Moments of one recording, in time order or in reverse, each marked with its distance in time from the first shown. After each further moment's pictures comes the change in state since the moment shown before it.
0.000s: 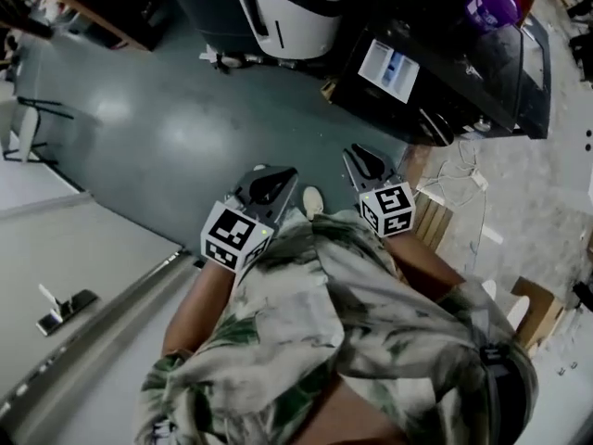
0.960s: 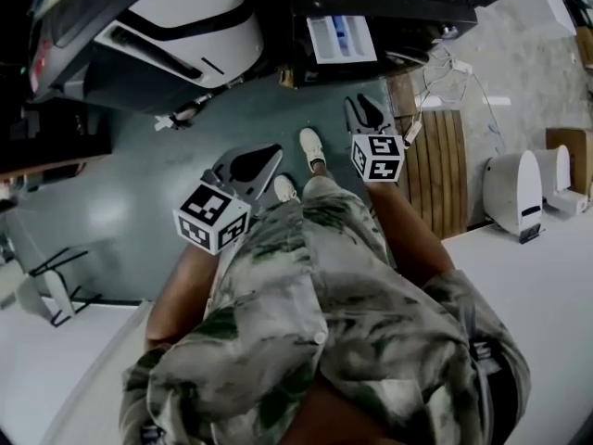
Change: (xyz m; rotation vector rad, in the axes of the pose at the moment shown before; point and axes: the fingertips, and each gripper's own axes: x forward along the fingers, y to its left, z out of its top) left arm 0.073 0.126 0.060 0.161 0.182 -0.521; right arm 0.073 -0.125 -0.013 0.373 -0.118 -0.727
